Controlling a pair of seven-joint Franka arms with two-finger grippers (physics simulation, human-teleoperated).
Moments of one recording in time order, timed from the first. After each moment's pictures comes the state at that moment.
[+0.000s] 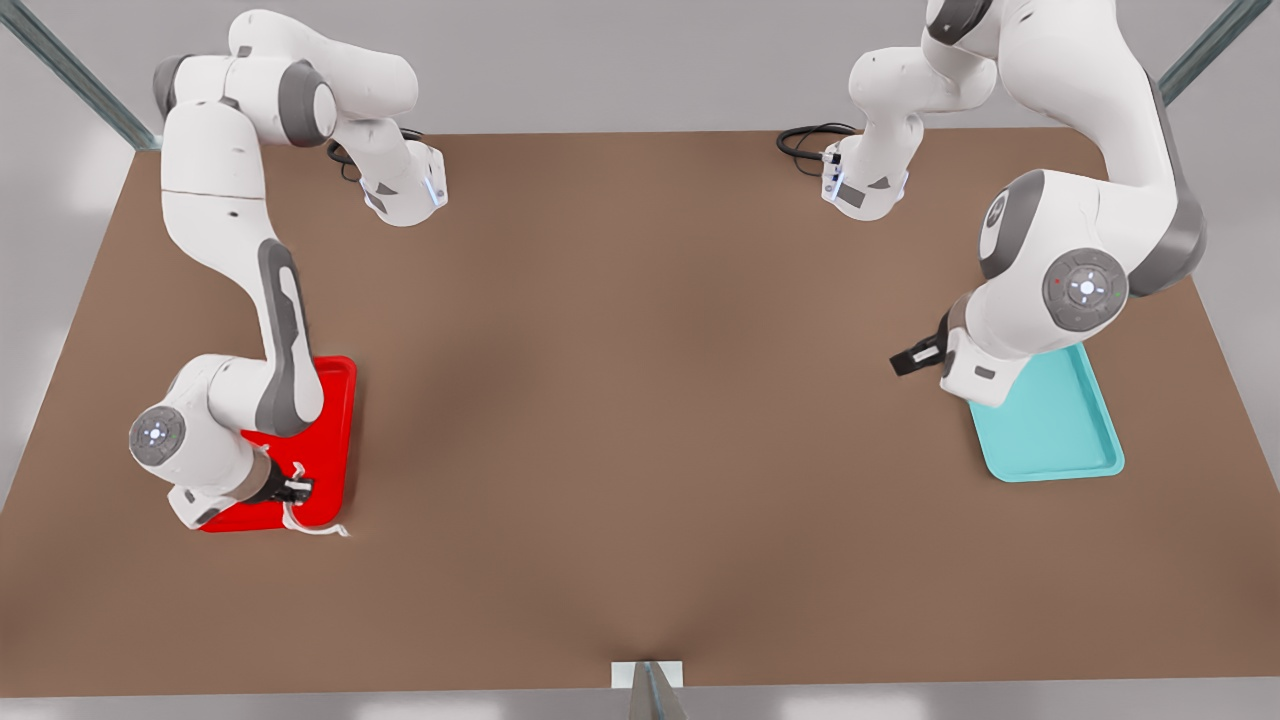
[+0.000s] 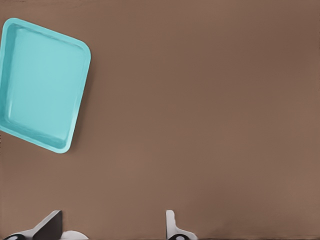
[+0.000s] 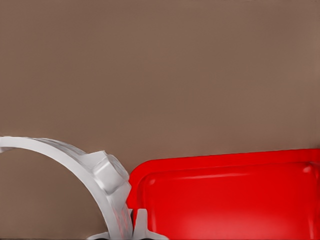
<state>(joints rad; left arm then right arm) -0.01 0.32 -0.27 -1.29 0.08 1.33 -0.61 0.05 0.62 -0.16 -1.57 0.12 2.21 -0.16</state>
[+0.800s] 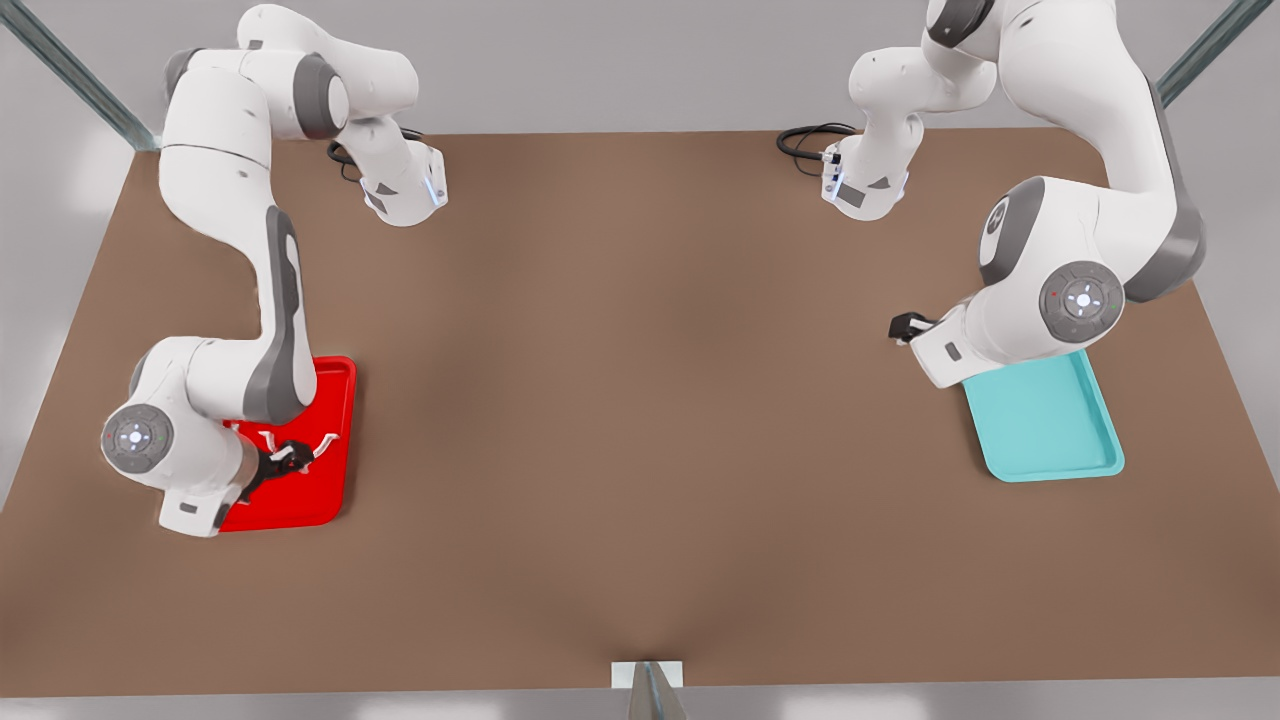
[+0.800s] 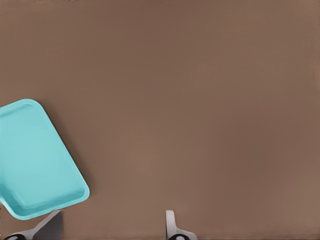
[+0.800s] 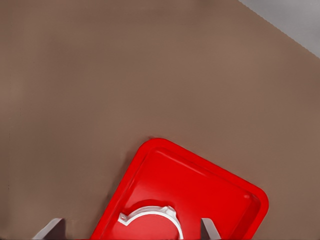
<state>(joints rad) 0.00 0.34 -0.27 -1.29 0.08 1.30 0.06 0.20 0.57 -0.20 -1.30 0.04 1.80 -0.56</state>
